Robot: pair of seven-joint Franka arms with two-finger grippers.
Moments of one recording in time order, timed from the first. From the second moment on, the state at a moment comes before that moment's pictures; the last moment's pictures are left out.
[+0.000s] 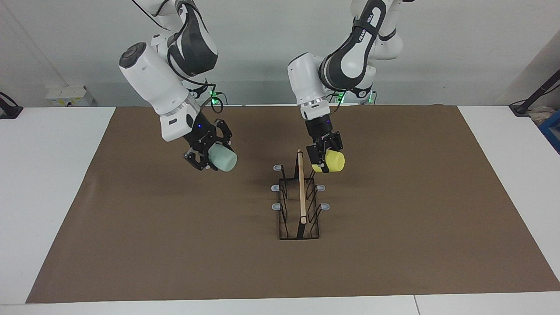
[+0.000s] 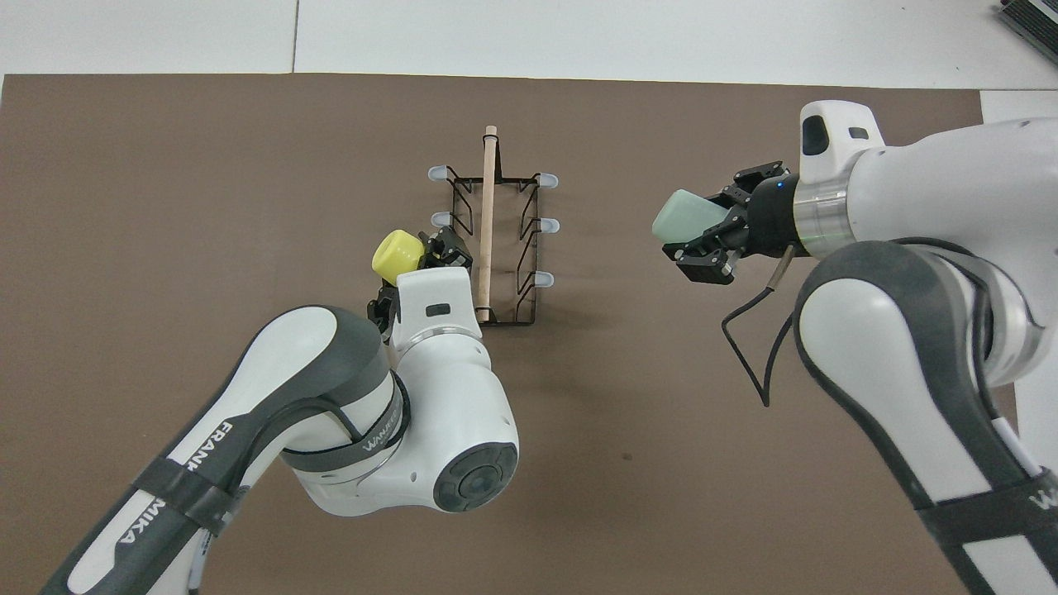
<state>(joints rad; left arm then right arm) -0.19 0.08 -0.49 -2.08 1.08 2.32 -2.17 0.08 0.09 0.13 -1.80 0.53 2.12 -0.92</state>
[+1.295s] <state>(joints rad) -0.17 0.09 -0.49 -2.08 1.08 2.39 -1.99 0.07 -0.05 0.13 -2.16 1.60 2.19 -1.78</state>
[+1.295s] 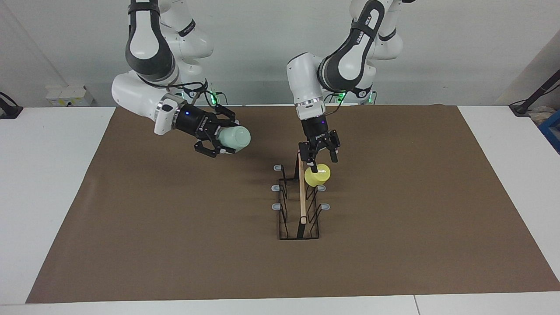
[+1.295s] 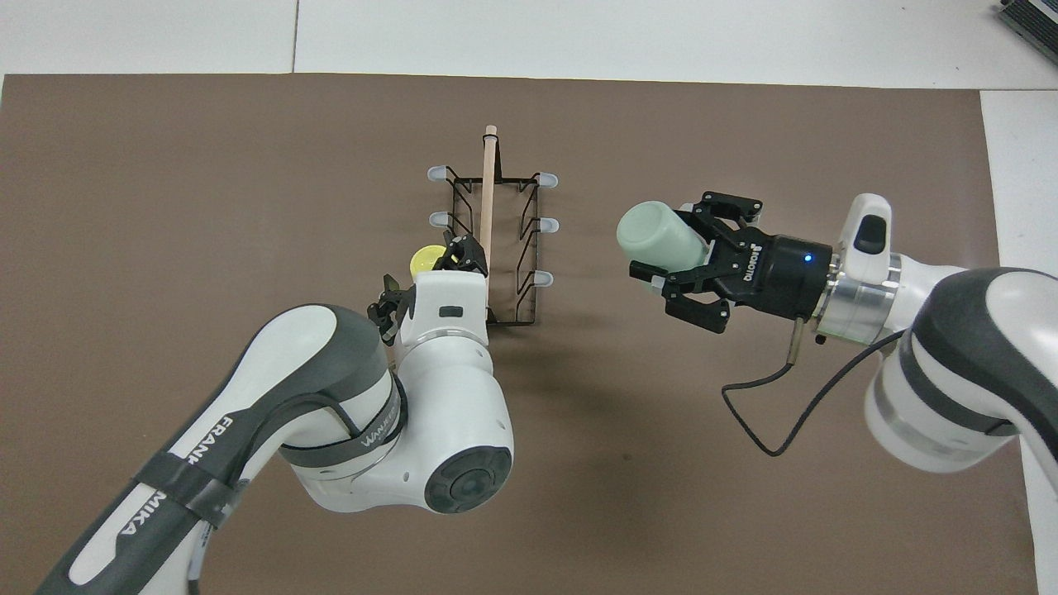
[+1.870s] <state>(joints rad) -0.15 0.08 -0.37 -2.06 0.85 2.45 -1.53 0.33 -0.04 0.13 -2.23 1.99 2.46 -2.03</state>
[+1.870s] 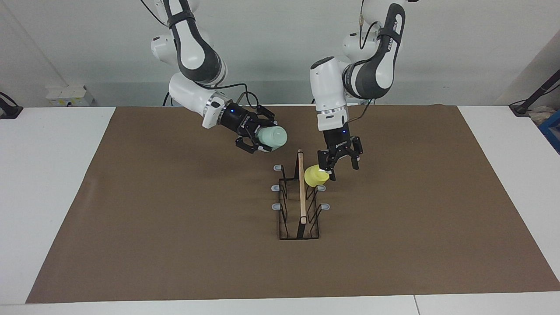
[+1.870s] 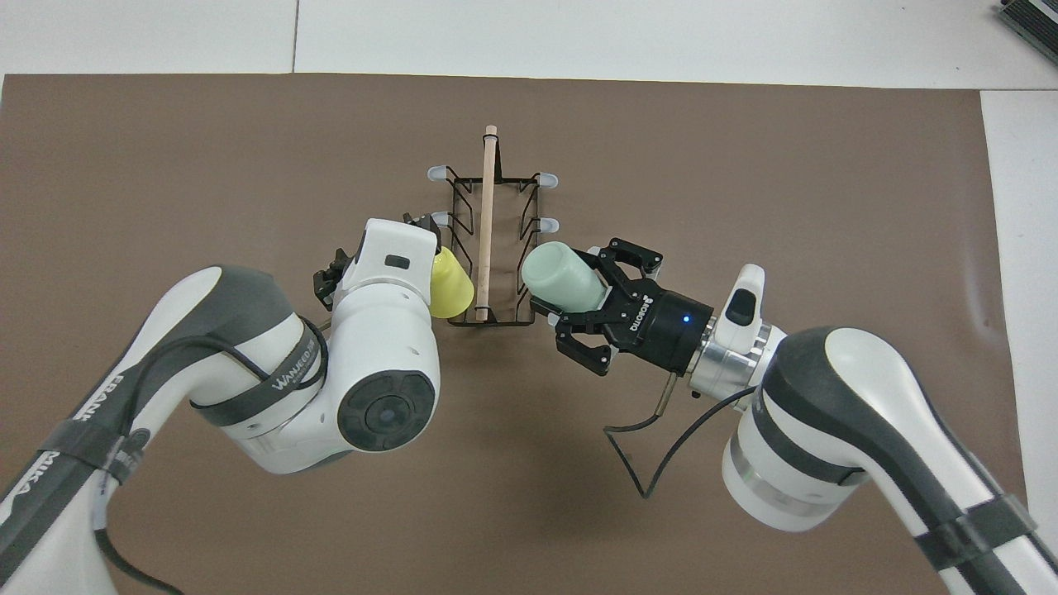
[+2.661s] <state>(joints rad) -0.15 0.00 -0.18 -2.06 0.45 2.46 -0.85 0.35 0.11 0.13 -2.11 2.06 2.56 -2.15</state>
